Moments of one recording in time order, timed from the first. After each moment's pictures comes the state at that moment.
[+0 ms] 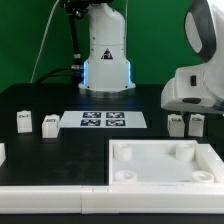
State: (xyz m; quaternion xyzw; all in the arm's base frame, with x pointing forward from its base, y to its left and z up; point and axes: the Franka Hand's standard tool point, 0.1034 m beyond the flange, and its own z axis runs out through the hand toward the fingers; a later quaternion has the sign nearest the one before) arm 0.379 0.200 0.029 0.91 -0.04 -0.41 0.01
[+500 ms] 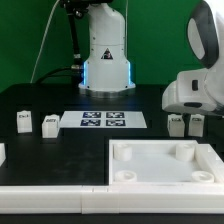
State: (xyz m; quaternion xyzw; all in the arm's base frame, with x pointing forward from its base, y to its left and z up) arm 0.369 0.206 0.021 0.90 -0.03 -0.44 0.02
